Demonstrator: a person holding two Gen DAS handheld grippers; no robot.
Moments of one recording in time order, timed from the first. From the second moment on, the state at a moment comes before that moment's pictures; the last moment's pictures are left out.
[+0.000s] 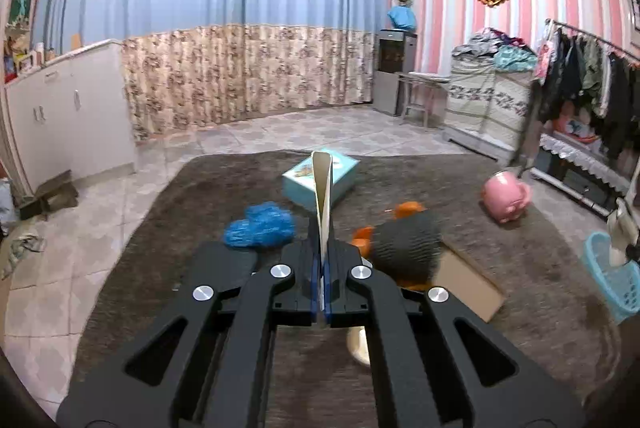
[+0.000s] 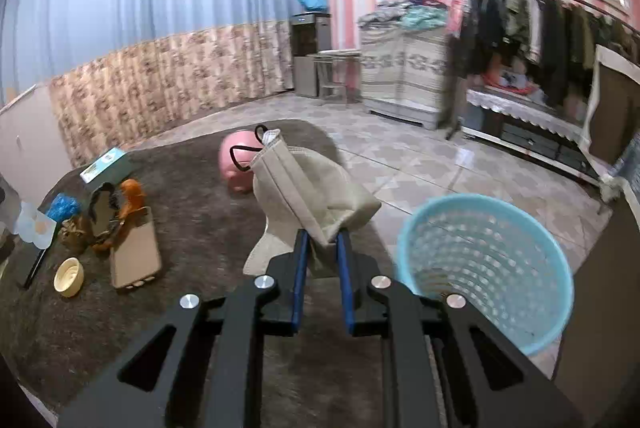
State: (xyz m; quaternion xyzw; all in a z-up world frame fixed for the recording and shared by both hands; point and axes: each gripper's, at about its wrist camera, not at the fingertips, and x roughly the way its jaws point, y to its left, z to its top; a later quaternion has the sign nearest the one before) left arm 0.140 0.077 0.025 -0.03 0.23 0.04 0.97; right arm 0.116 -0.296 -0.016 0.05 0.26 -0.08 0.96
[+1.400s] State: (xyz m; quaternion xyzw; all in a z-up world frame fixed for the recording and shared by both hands) left arm 0.202 -0.361 -0.030 0.08 0.23 -0.31 0.92; right arm 0.084 -0.501 -0.058 0.17 0.28 -0.28 0.90
